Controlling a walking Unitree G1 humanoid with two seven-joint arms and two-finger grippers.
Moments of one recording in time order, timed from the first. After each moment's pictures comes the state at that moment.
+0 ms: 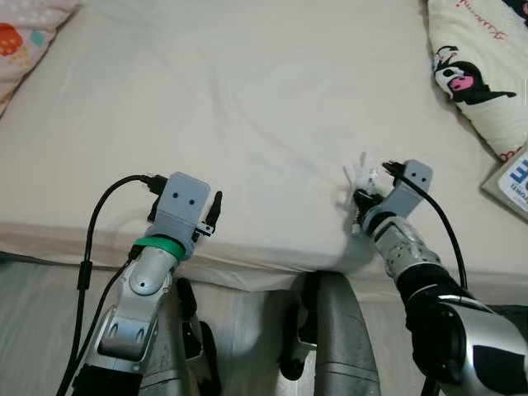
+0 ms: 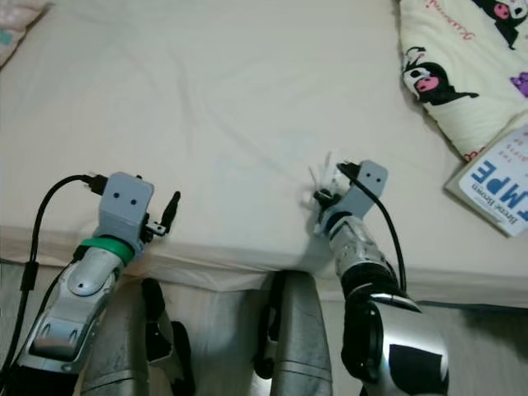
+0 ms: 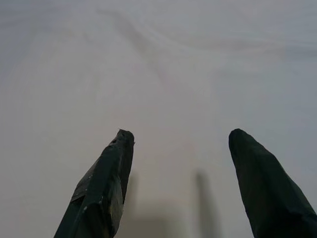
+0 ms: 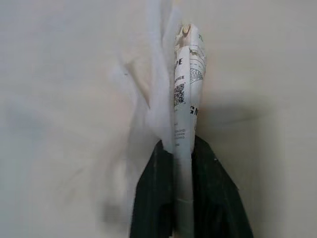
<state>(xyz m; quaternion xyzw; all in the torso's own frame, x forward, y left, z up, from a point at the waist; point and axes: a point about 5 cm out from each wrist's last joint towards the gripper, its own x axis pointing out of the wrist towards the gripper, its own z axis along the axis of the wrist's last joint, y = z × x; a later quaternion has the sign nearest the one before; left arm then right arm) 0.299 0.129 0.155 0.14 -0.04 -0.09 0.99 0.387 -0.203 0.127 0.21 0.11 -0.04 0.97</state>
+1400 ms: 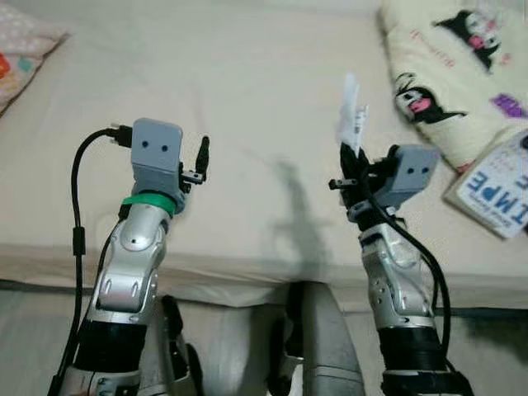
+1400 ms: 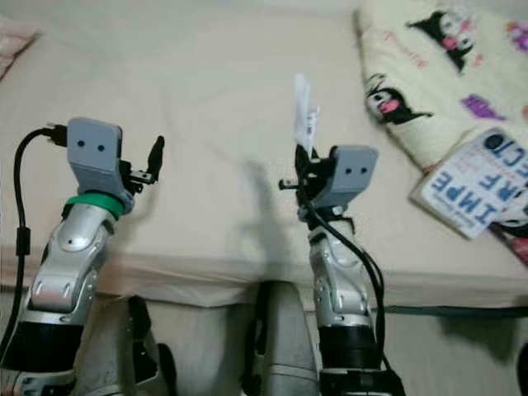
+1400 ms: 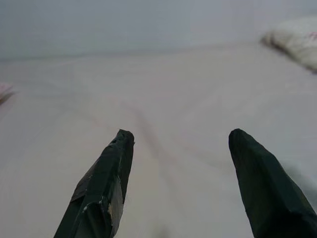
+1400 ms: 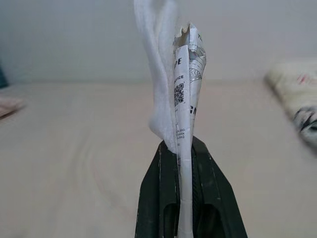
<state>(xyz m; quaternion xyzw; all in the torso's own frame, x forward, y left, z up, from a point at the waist) 0.326 0.137 0.212 0.06 -0.14 -0.04 0.99 0.331 -0.149 0.204 0.06 -0.21 0.09 0.97</state>
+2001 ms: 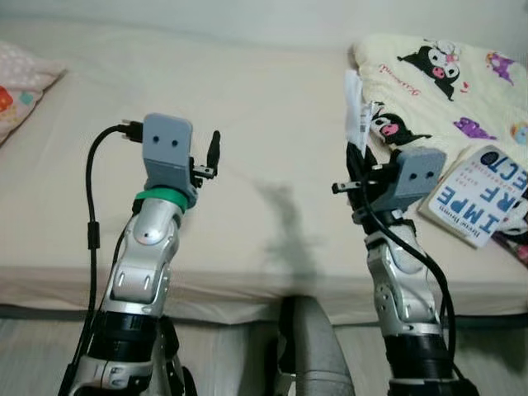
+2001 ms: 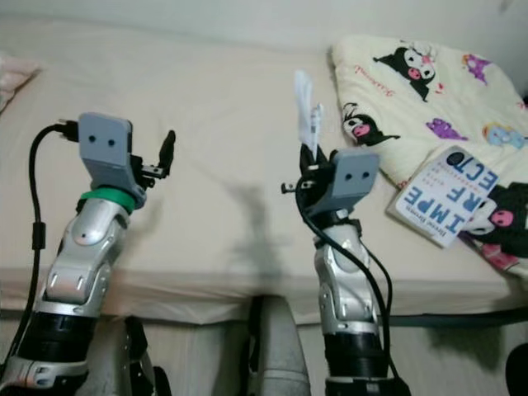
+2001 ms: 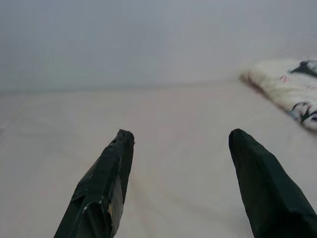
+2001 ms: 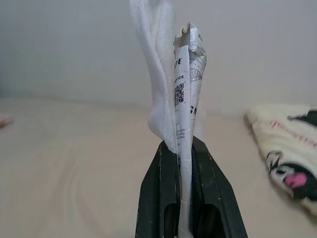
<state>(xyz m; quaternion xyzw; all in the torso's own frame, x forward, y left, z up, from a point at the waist) 0.335 0.118 0.218 0.04 -0.15 -0.06 0.99 0.323 -0.155 0.203 0.02 -0.23 0.08 0.97</state>
